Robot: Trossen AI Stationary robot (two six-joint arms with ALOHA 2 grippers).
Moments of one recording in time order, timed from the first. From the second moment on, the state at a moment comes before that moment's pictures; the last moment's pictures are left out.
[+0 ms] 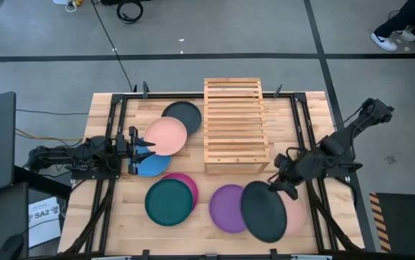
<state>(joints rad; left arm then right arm) 0.00 0.01 0.01 0.11 -0.10 0.09 0.59 0.88 0.78 -0.58 0.11 1.10</state>
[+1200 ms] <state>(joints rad) 0.00 0.01 0.01 0.11 -0.10 0.09 -0.50 1.44 1.82 -1.00 -0.02 0.15</state>
